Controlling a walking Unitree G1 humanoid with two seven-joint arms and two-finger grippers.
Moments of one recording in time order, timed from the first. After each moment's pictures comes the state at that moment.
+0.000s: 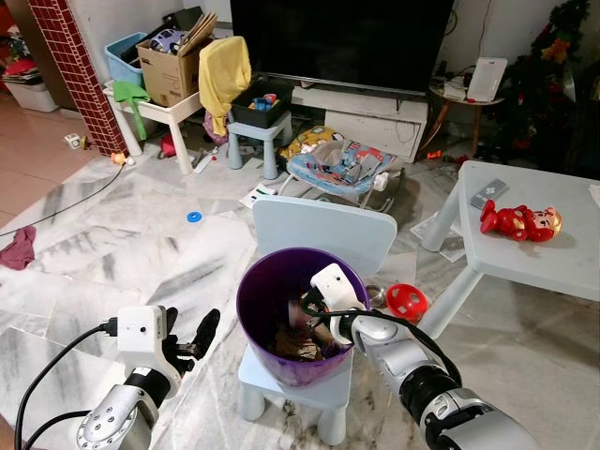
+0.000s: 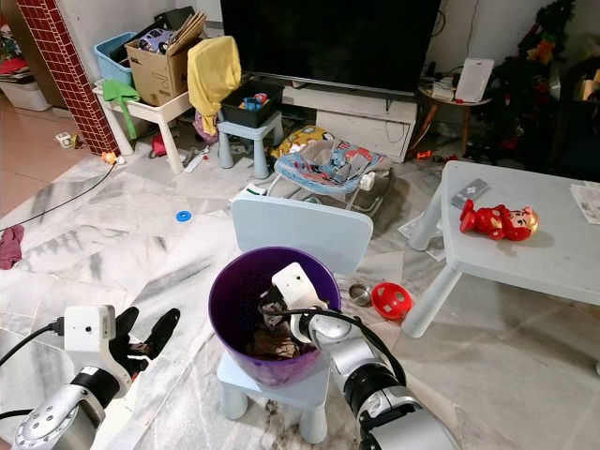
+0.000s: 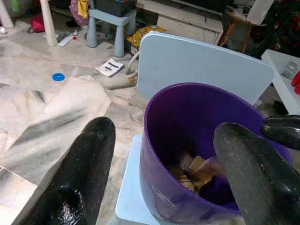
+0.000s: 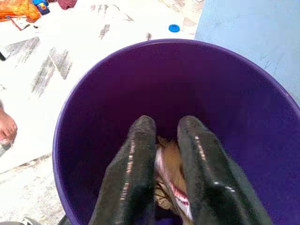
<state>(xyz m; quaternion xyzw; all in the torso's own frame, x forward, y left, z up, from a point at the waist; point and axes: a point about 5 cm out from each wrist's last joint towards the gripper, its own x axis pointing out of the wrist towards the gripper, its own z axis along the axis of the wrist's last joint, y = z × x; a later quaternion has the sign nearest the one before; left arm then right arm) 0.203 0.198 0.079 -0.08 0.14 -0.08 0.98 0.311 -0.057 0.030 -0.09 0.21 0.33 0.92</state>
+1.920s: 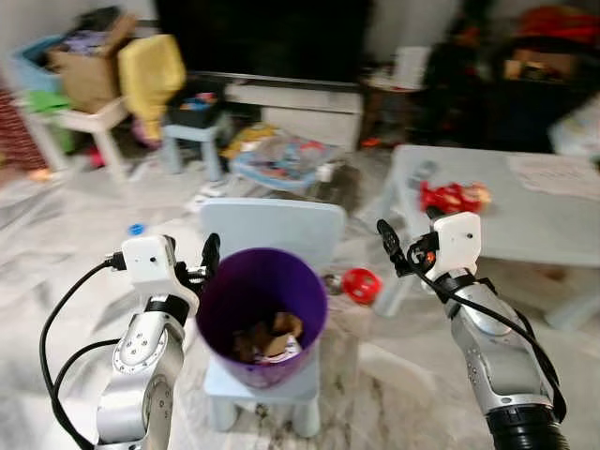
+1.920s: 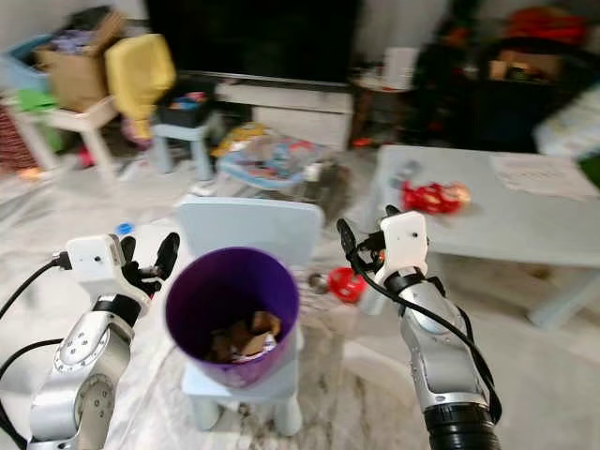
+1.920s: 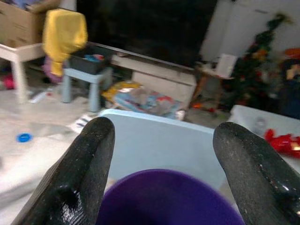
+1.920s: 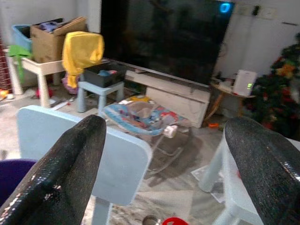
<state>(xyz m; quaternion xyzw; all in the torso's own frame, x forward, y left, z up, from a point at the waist) 0.270 0.177 0.128 -0.10 0.01 -0.01 1.00 0.307 -0.162 0.134 -0.05 -0.05 0.13 0.99</state>
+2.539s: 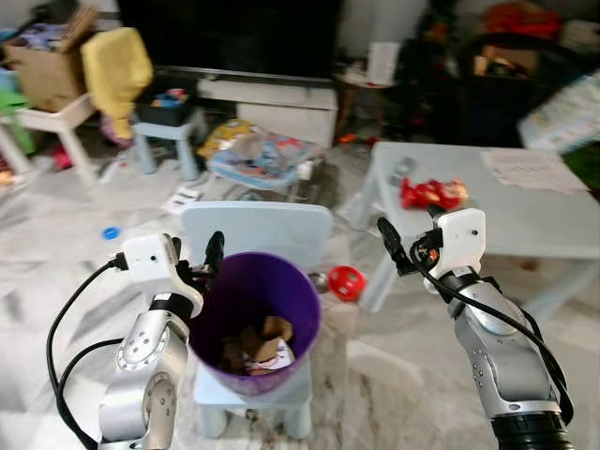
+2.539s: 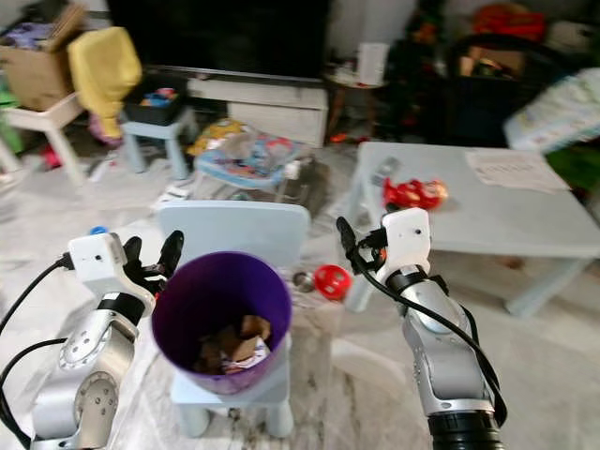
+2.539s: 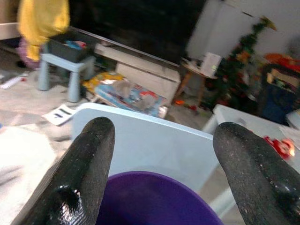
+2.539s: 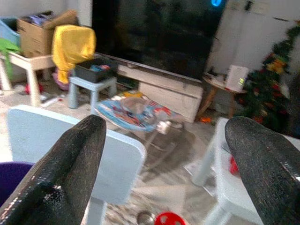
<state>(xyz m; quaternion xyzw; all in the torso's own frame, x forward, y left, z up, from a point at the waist) 0.271 0.175 0.128 -0.13 0.01 -0.02 0.99 0.302 -0.160 0.143 -0.04 -0.05 0.14 0.99</state>
